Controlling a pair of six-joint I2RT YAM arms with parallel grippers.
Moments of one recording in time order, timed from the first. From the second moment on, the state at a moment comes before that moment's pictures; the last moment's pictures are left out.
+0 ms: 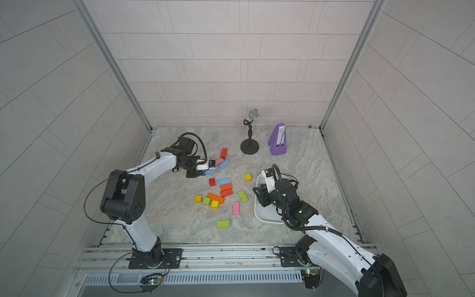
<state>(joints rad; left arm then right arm) -0.26 1.75 1.22 -0.65 0.37 1.22 0.54 0.82 0.43 -0.09 -0.13 0.30</state>
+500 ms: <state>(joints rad) -0.26 1.40 0.73 0.12 0.81 0.29 0.54 0.75 0.43 0.04 -0.25 0.27</state>
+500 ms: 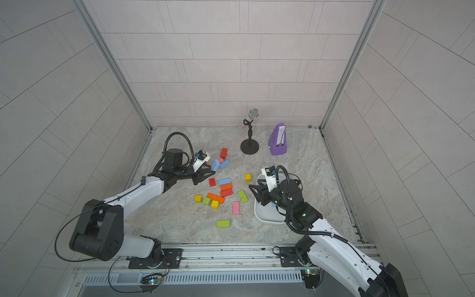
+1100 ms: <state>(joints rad) -0.51 1.48 0.48 1.18 1.06 -0.32 0.64 1.04 0.69 0.24 -0.56 0.17</state>
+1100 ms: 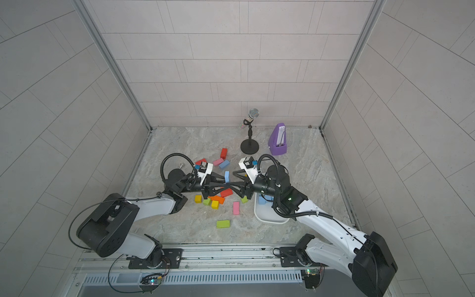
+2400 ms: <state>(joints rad) -0.49 1.34 0.60 0.50 0.68 -0.05 0.41 1.03 0.73 -0.44 -0.16 0.19</state>
